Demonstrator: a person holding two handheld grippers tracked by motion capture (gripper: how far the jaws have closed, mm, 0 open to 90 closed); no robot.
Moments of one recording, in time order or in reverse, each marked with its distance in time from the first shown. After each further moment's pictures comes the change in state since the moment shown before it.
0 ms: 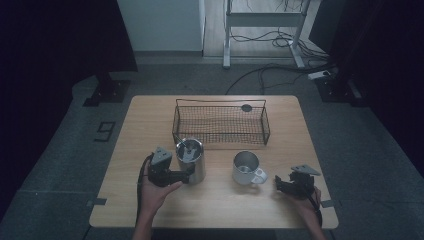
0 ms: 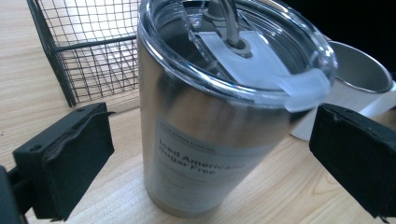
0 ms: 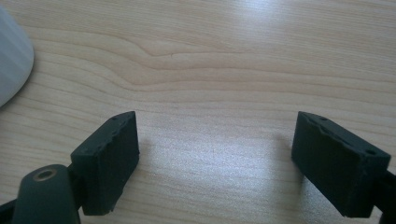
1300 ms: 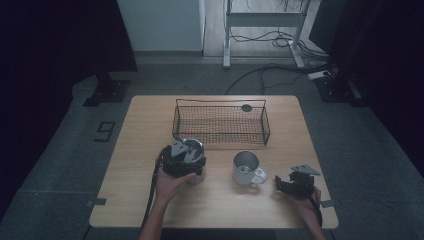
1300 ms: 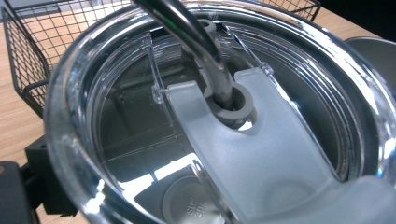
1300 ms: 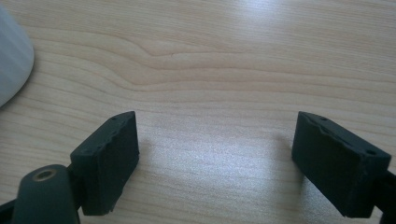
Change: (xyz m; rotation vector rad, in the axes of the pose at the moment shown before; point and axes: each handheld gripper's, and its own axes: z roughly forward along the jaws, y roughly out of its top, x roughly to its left) left arm -0.015 0.018 0.039 0.031 0.060 0.104; right arm 0.000 0.000 0.000 0.000 0.001 -0.001
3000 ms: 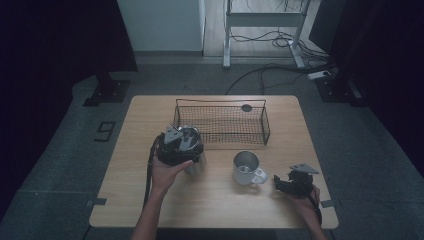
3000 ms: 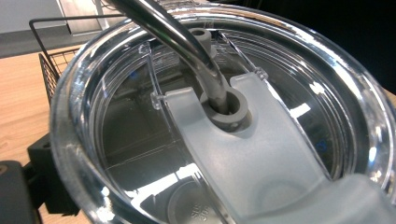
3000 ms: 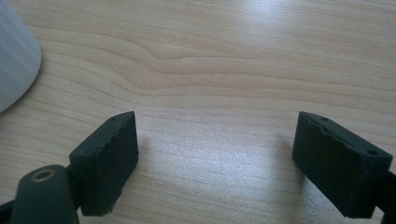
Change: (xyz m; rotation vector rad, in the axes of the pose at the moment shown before) left arm 0.011 0.039 -0.020 -0.067 0.003 -0.052; right arm 0.001 0.003 0.003 0.000 0.021 -0.019
